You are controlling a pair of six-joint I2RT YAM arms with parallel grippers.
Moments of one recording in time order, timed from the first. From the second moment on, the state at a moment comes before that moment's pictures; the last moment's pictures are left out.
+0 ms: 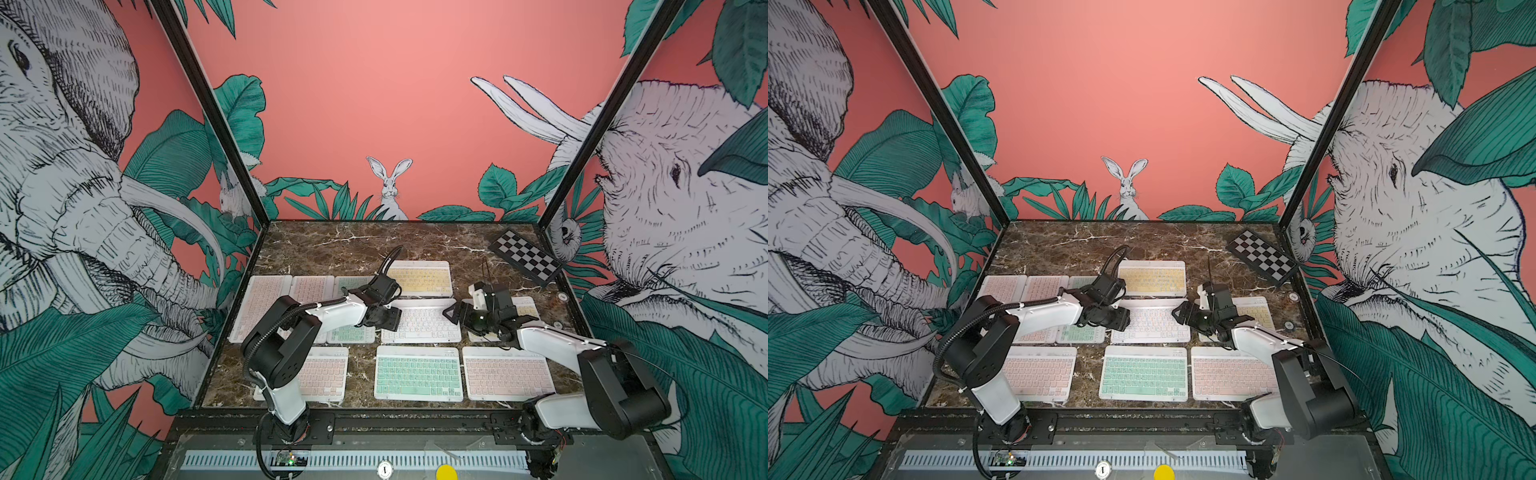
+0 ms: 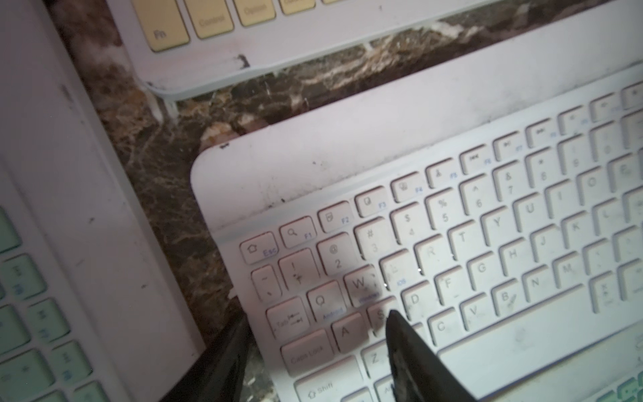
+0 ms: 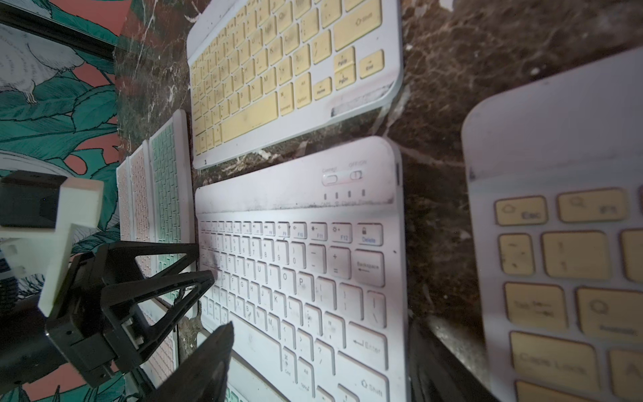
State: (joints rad) left arm -0.72 1.74 0.98 -0.36 0.08 -0.35; right arm 0.35 1.37 0.54 0.02 -0.42 0.70
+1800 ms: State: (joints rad) left arm -0.71 1.73 0.95 -0.32 0.16 -0.32; right arm 0.32 1.31 0.50 0.05 -0.61 0.65
